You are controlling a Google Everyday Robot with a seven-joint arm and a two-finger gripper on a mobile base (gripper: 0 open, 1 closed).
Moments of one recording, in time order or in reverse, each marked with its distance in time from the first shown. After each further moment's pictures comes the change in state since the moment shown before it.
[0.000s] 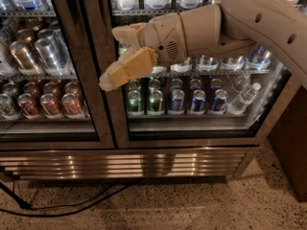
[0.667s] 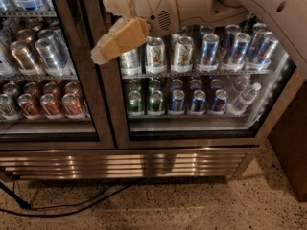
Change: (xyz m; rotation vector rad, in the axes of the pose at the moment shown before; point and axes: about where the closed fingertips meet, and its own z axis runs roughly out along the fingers) arm -0.040 -0.030 -0.002 0.017 0.030 -0.114
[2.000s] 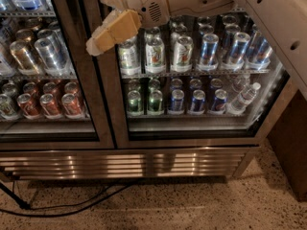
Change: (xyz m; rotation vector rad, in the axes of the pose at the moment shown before) arm -0.008 -0.026 0.016 -0.013 0.008 -0.061
